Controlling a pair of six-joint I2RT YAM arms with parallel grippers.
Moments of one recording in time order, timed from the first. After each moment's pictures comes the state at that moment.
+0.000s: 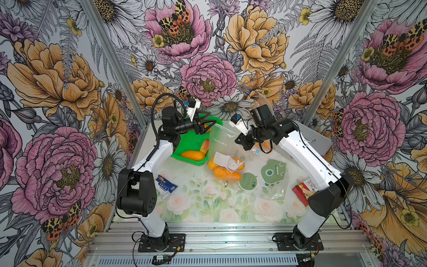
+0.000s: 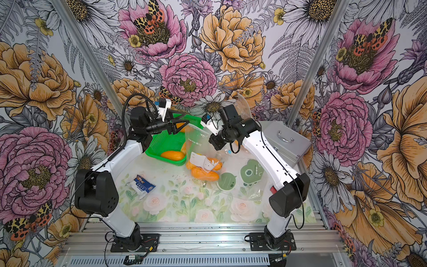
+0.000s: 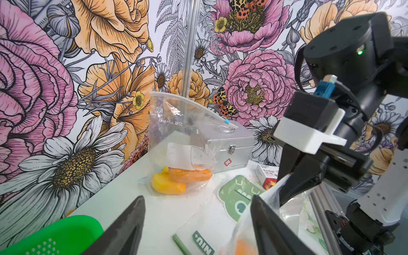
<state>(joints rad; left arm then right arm) -0.18 1.70 1.37 0.35 1.02 -0.25 0.52 1.71 1.89 -1.06 -0.30 -0.26</state>
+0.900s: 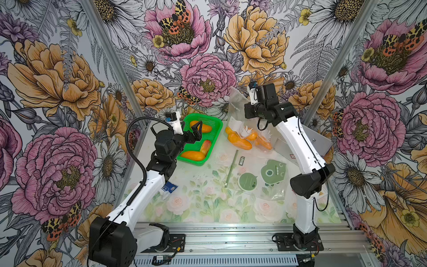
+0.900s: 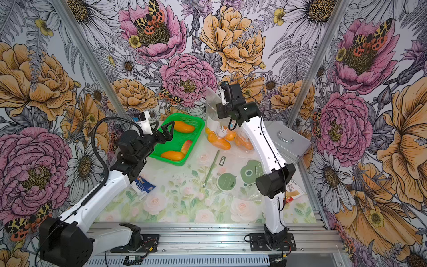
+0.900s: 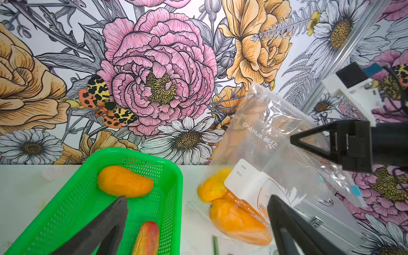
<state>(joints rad) -0.30 1.17 0.94 0.20 0.06 -0.36 0.41 2.07 2.48 -1.01 0.10 0.10</state>
